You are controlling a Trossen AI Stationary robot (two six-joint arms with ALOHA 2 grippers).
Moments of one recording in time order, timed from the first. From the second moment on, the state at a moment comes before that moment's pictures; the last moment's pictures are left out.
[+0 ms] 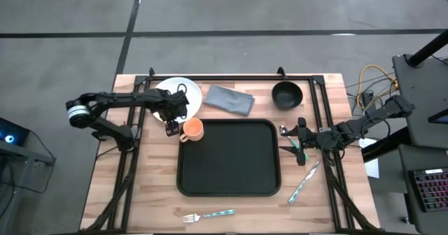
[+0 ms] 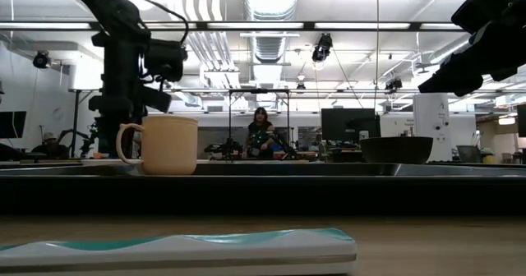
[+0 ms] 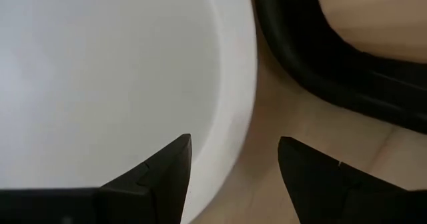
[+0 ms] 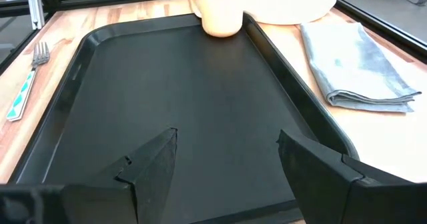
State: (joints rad) left arm 0.49 1.38 0.77 -0.84 -0.05 0.18; right arm 0.43 0.49 0.21 -0.19 0.52 0.36
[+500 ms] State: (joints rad) left arm 0.49 1.42 0.75 -0.79 -0.02 0.17; right arm 0.43 0.49 0.21 -0.20 0.52 0.36
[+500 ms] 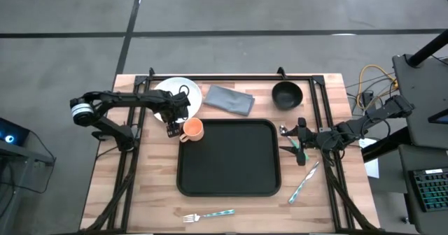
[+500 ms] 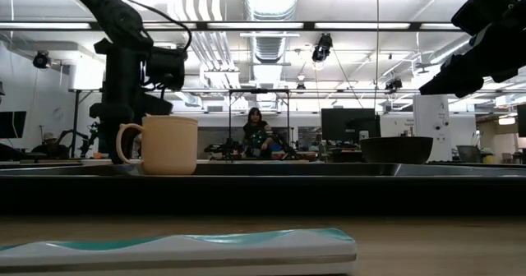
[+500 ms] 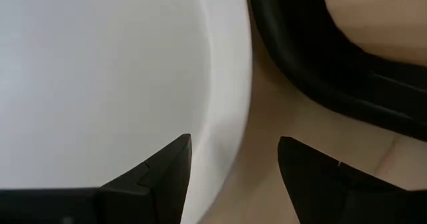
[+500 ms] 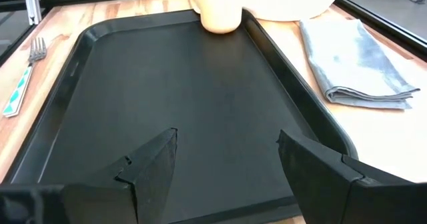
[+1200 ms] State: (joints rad) left arm 0.50 1.42 0.69 -0.63 -0.04 0.18; right arm 0.43 0.49 0.21 -0.20 0.43 0.39
